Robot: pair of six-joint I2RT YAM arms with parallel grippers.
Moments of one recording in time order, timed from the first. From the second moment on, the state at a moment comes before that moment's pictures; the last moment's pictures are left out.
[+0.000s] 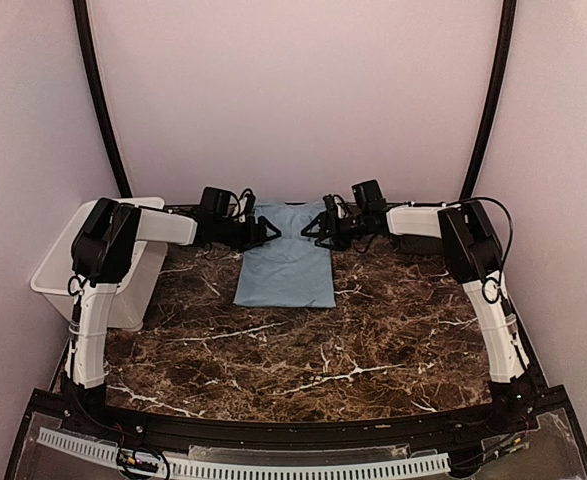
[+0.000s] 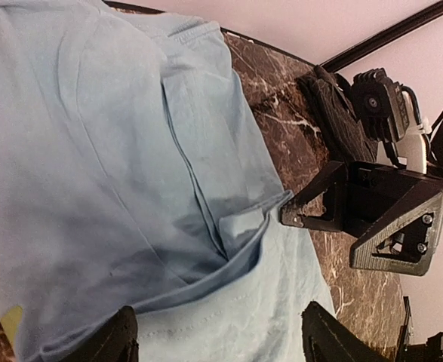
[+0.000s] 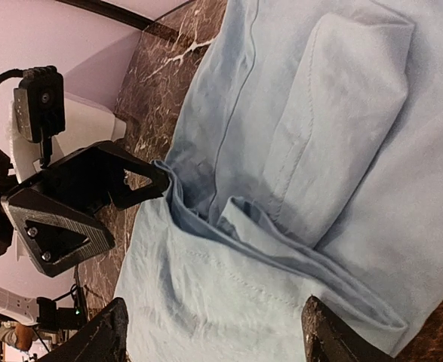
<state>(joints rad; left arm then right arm) -0.41 2.28 1.58 0.08 0.53 -0.52 0.44 2.47 1.91 -0.14 -0.81 0.52</state>
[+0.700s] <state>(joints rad) -0.34 2.05 1.46 -0.05 0.44 -0.48 0.39 2.14 1.68 -0.22 -0.74 0.44</state>
